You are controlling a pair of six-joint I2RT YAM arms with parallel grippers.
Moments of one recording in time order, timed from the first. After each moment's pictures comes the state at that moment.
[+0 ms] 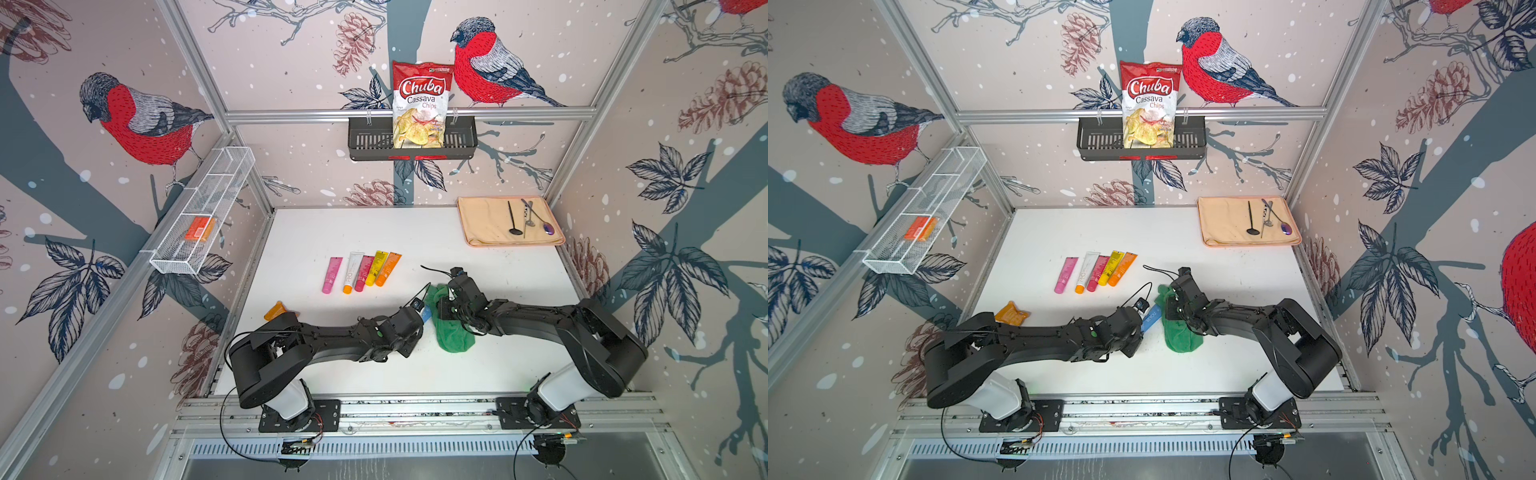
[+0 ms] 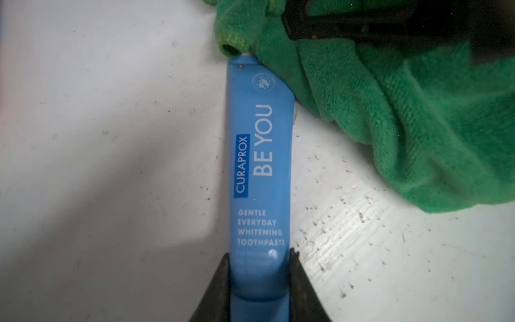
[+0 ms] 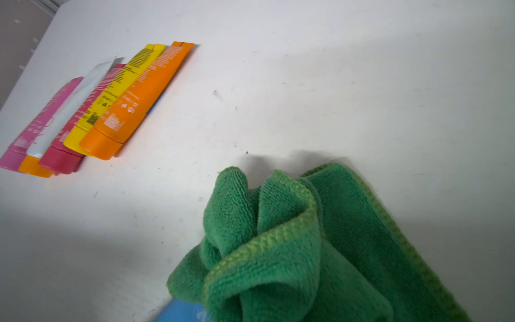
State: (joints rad) left arm -1.05 1.56 0.69 -0.10 -0.17 -0.31; right arm 0.71 1.56 0.63 0.06 0.02 0.55
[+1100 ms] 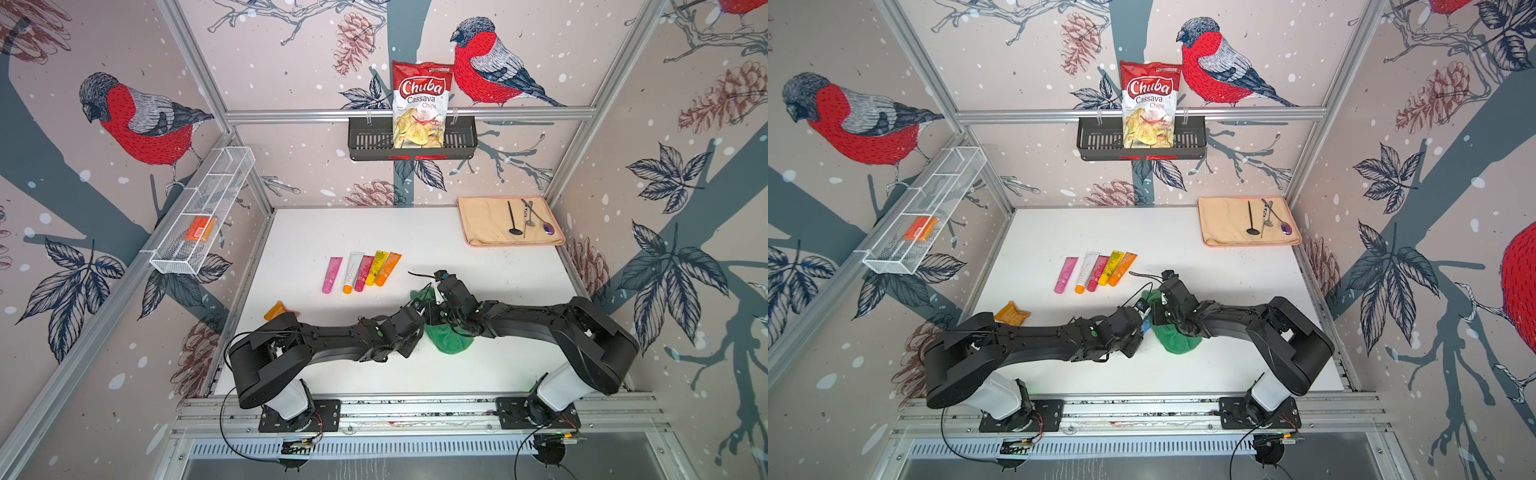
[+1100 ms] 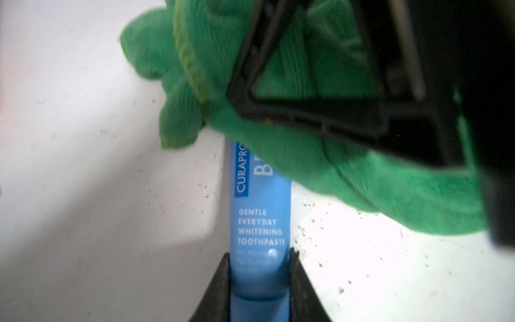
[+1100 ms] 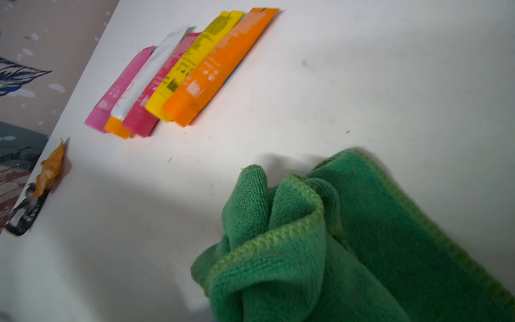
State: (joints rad) left arm -1.05 1.56 0.70 -0.12 -0.18 -0.30; right arm 0.78 1.61 0.66 0.10 -0.07 0.55
